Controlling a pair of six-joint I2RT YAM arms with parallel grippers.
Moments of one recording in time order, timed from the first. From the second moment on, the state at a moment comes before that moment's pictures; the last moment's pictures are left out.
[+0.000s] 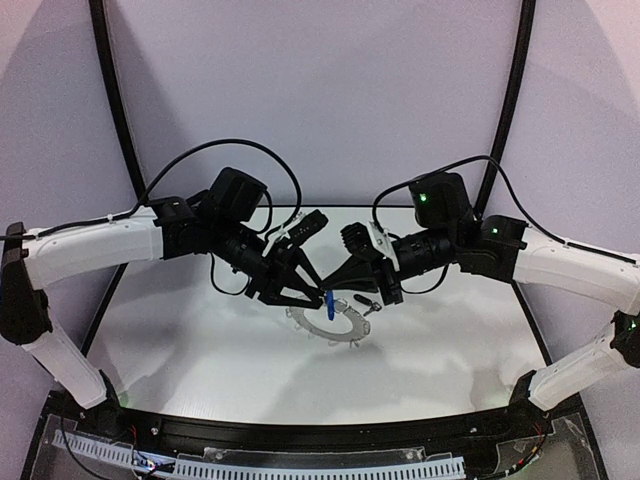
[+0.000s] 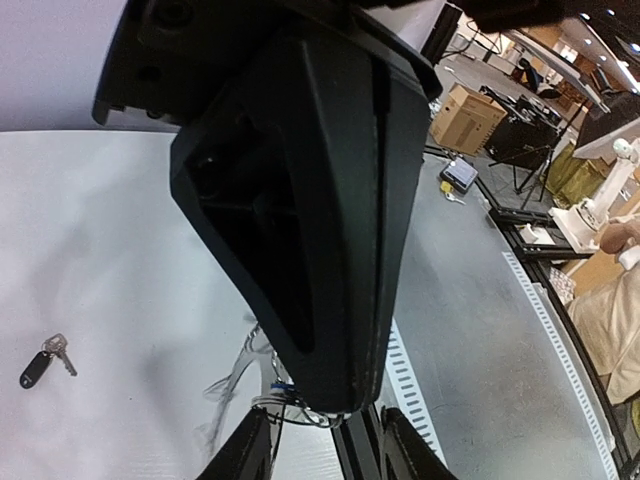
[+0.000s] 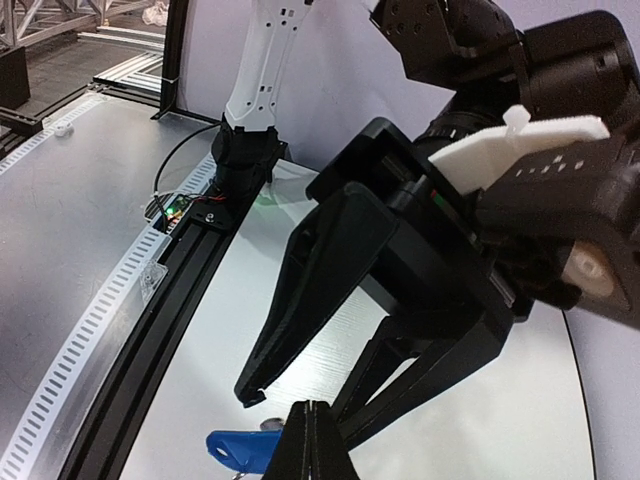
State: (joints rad) left arm -0.87 1.58 1.35 -0.45 0.96 0.27; right arm 0.92 1.32 1.13 -0.24 -0.71 -0.64
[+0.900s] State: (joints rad) left arm -0.87 1.59 1.37 -0.48 1.00 0.35; right arm 0.92 1.32 1.16 -0.29 -0.82 -0.65
